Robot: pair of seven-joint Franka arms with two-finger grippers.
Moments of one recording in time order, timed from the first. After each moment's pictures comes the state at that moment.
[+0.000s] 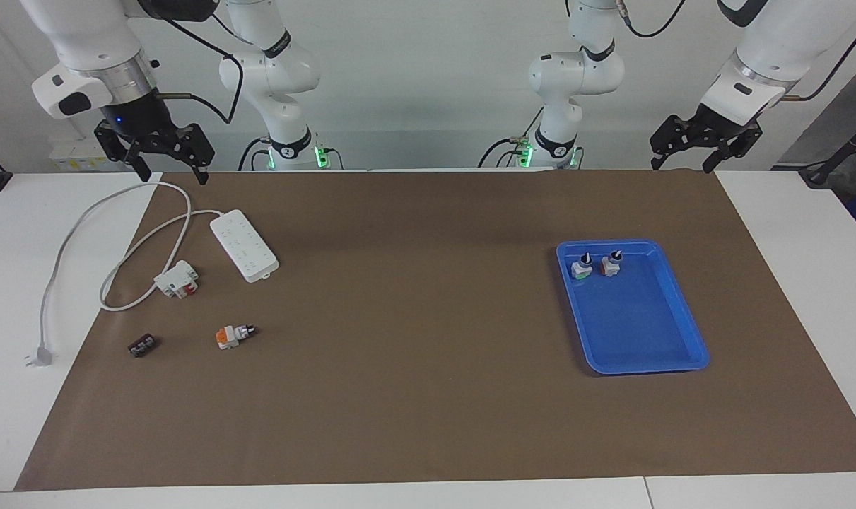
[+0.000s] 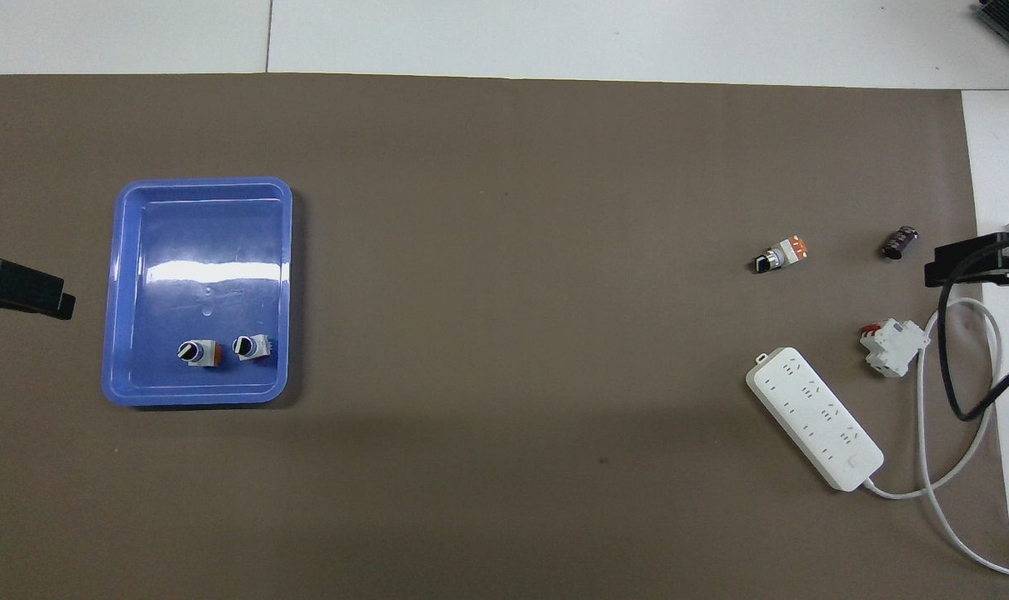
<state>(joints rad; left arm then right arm) -0.05 -0.03 0.02 -1.53 -0.03 1.41 0.09 0.07 -0.05 -0.10 -1.57 -0.03 1.54 0.05</state>
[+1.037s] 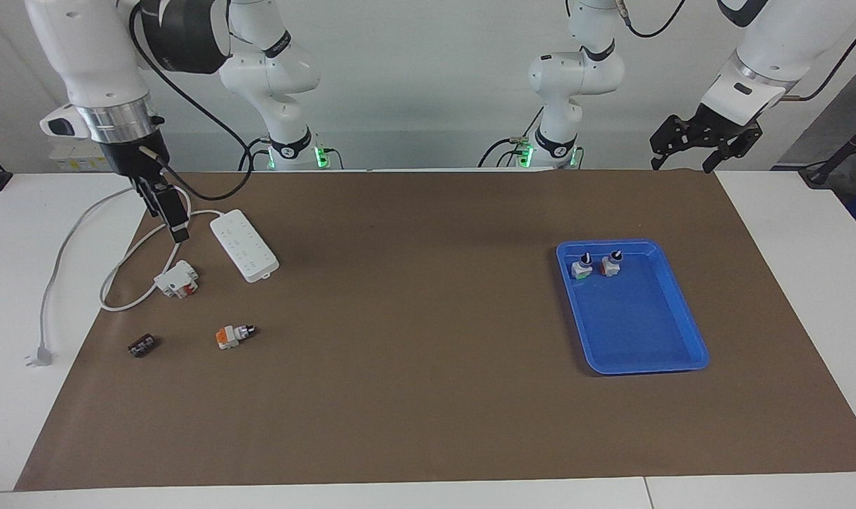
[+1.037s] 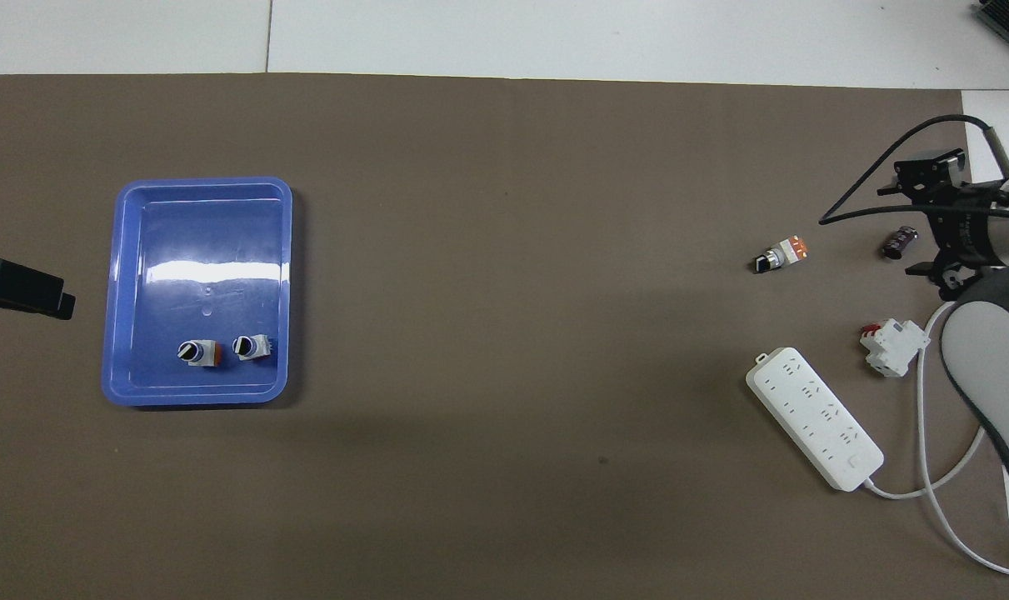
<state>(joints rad) -0.05 -0.03 0.02 -1.53 -0.03 1.41 0.09 0.06 0.01 -0.12 -1.88 0.01 2.11 1.24</state>
